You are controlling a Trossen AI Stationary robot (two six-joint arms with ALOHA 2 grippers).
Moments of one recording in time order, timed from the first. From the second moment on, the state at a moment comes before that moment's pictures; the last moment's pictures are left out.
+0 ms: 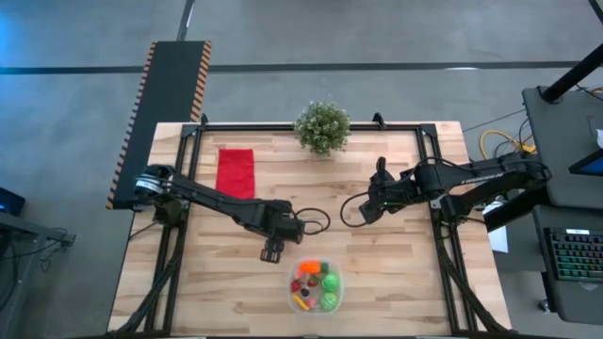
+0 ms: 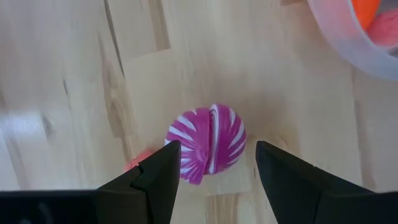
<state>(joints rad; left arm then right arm) -0.22 1.79 1.32 -0.81 -0.11 -0.02 0.14 1.25 1.07 -1.05 0.13 1.15</state>
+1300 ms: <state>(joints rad) -0.18 1.79 1.20 -0.66 -0.06 -0.04 0.14 1.25 1.07 -1.05 0.13 1.16</state>
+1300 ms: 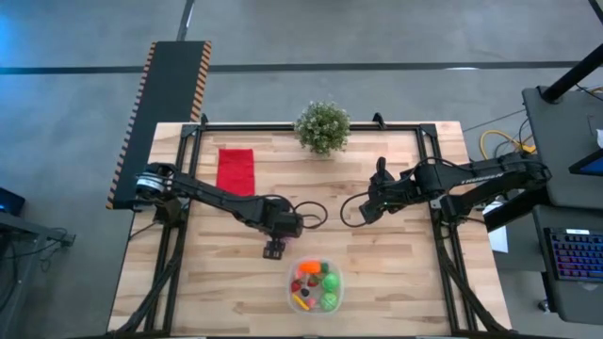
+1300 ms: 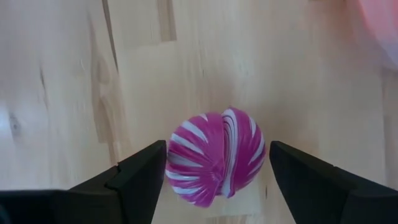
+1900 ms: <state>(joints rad) -0.15 1.79 1.14 -0.58 -0.09 -0.05 0.14 1.25 1.07 -1.04 0.13 1.17</state>
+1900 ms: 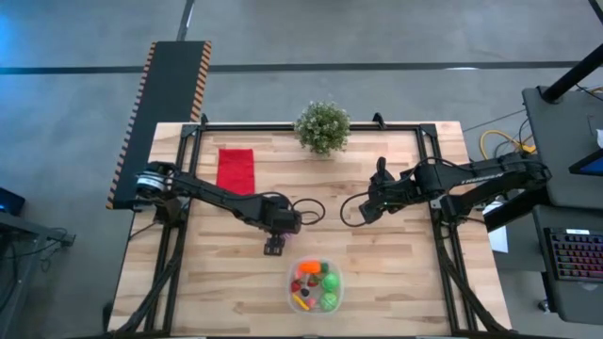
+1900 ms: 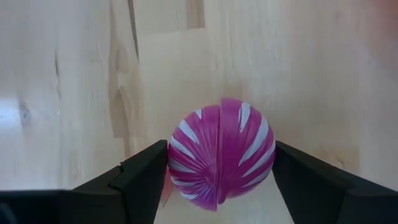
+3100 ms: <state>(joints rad) -0.42 1.72 1.40 -0.51 -0.13 -0.26 0.14 1.24 1.07 -1.05 0.13 1.17</state>
